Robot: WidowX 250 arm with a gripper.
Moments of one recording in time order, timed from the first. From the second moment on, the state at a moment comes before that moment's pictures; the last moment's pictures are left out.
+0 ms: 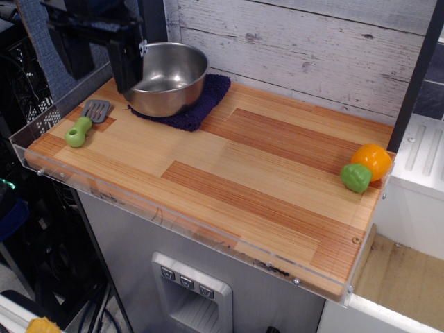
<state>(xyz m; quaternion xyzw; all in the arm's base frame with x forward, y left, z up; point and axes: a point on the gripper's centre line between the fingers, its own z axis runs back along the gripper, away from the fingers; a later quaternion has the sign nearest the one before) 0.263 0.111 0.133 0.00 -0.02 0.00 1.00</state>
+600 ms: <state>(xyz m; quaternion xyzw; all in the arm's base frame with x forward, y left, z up) 0.352 0.116 0.091 0.00 0.01 -0.01 1.00</state>
